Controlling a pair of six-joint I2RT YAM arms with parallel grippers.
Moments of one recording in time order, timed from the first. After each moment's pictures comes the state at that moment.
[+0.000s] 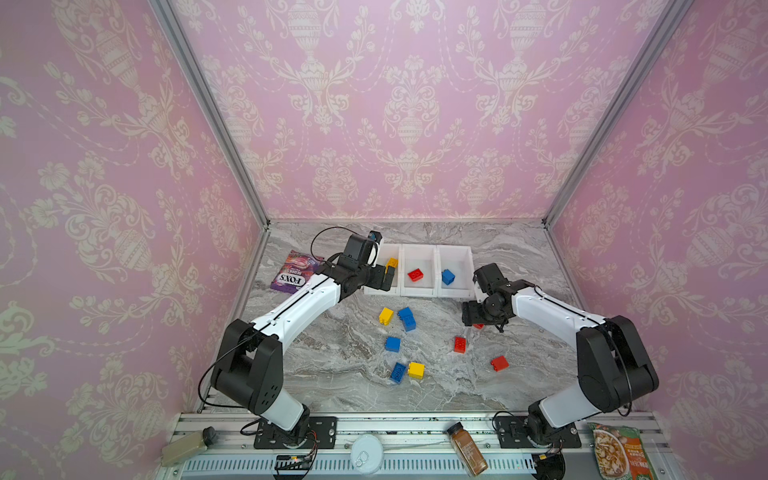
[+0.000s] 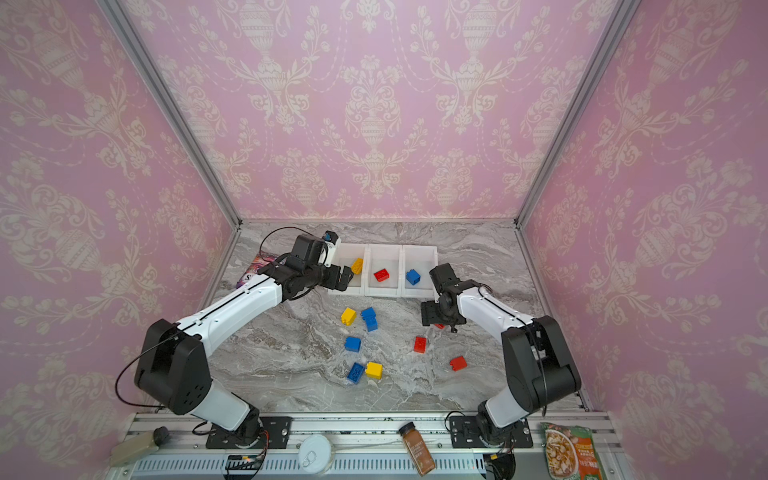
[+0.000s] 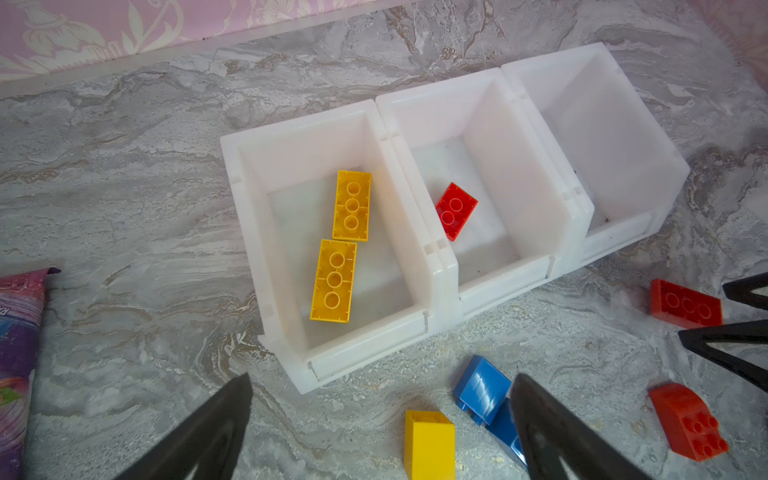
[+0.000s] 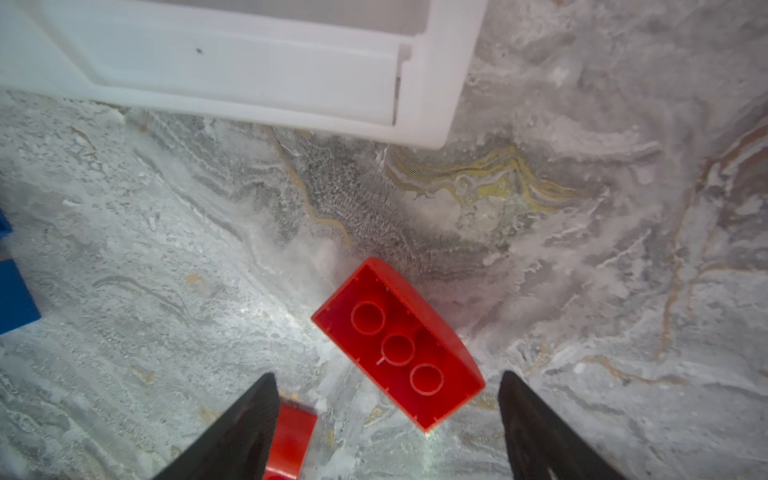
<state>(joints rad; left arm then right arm) -0.45 1.55 1.19 -0.42 0.05 -0.14 0.30 1.56 0.93 -0.65 0.01 0.25</state>
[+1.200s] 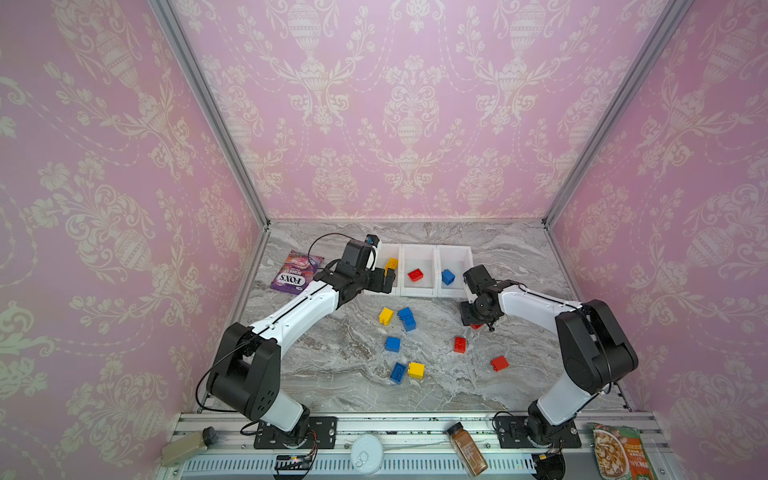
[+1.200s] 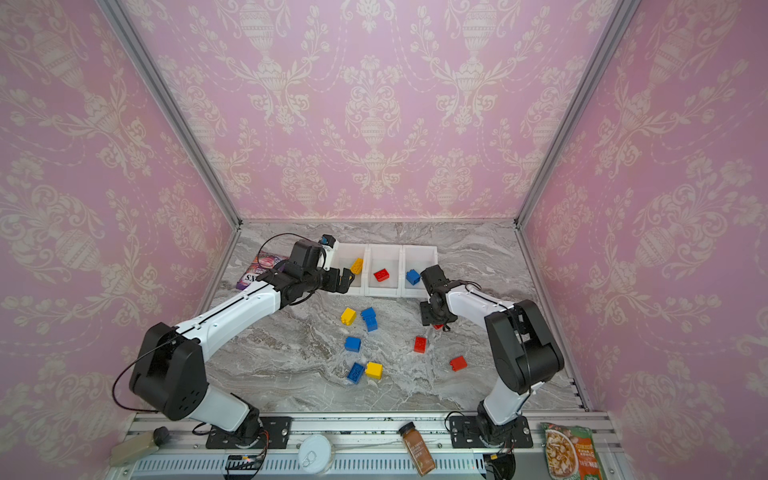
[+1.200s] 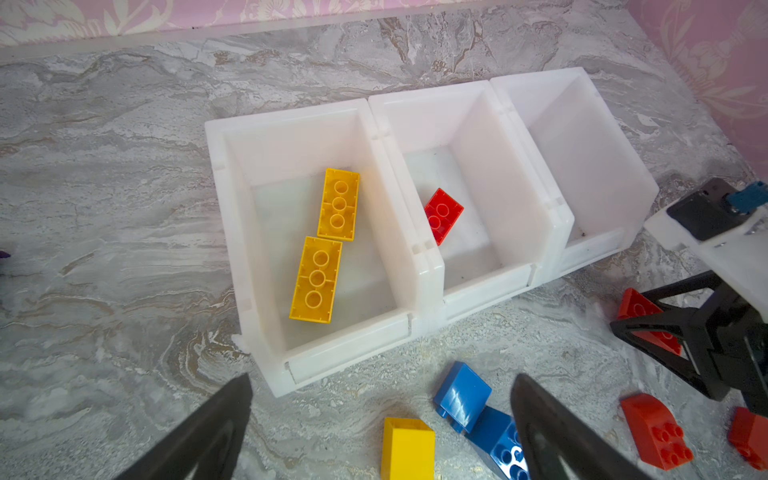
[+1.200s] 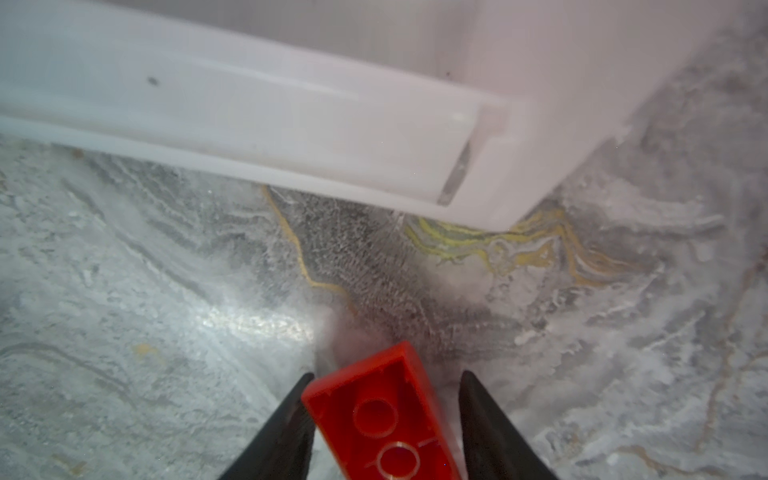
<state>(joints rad) -0.45 1.53 1.11 -0.32 0.08 -0.21 0.36 1.68 0.95 -0.57 0.07 0.24</state>
